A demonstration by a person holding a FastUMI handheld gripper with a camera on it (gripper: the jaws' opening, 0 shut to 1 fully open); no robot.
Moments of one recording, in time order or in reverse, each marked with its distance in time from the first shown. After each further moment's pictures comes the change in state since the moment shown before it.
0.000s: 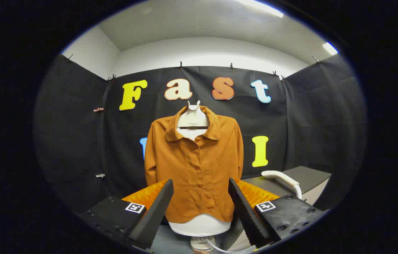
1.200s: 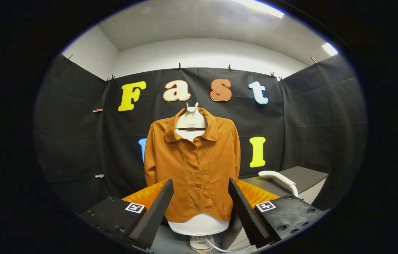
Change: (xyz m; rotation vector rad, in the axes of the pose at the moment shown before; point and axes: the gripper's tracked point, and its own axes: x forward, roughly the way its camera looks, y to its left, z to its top) arm -0.018 0.001 0.004 -0.011 0.001 -0.020
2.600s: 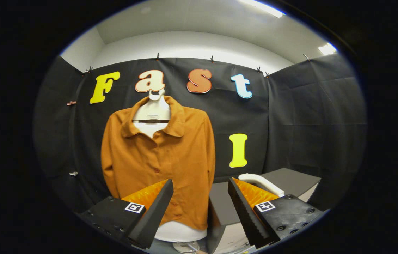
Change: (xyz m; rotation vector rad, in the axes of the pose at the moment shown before) arm 0.120 -0.127 -0.017 -0.023 0.030 -0.162
